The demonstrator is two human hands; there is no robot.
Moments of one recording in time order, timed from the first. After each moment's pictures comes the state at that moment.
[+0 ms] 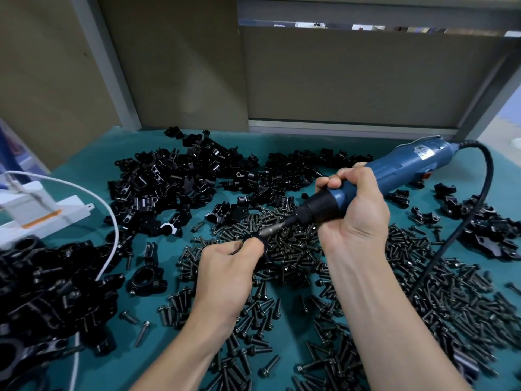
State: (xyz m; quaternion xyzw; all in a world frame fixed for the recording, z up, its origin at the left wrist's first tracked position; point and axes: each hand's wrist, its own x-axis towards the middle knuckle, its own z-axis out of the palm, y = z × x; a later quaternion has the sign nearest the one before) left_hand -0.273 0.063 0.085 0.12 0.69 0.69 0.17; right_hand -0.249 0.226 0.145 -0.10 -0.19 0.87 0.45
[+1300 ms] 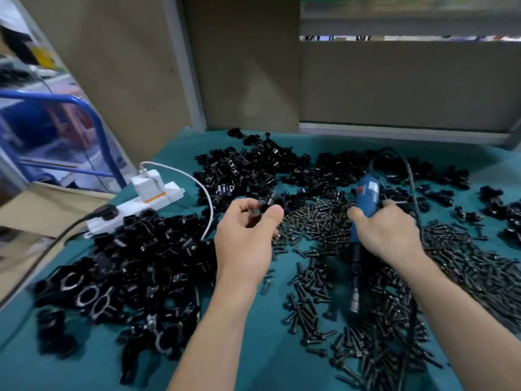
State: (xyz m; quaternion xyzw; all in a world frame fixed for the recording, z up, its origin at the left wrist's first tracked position) left_hand -0.268 -0.015 0.136 0.06 0.70 0.71 0.04; right_hand -0.209 0.214 0.128 -0.44 -0.86 0.26 0.10
